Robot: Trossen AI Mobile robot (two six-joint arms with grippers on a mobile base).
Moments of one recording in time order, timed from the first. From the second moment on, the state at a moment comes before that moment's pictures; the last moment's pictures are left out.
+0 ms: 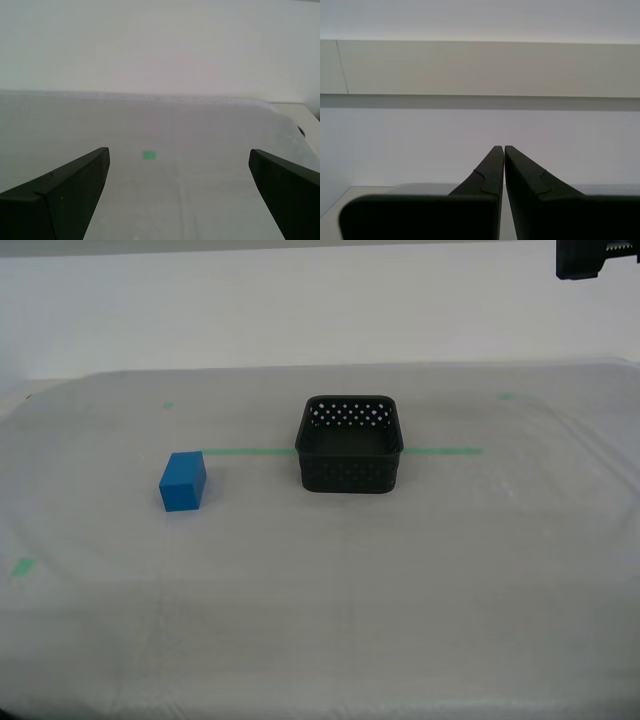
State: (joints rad) arm 0 0.02 1.45 0.82 0.25 0.10 -0.06; arm 1 0.00 1.05 0.52 0.60 -0.01 0.00
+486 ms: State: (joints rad) arm 0 0.02 1.45 0.82 0.24 0.10 -0.06; arm 1 0.00 1.05 0.52 0.60 -0.01 0.00
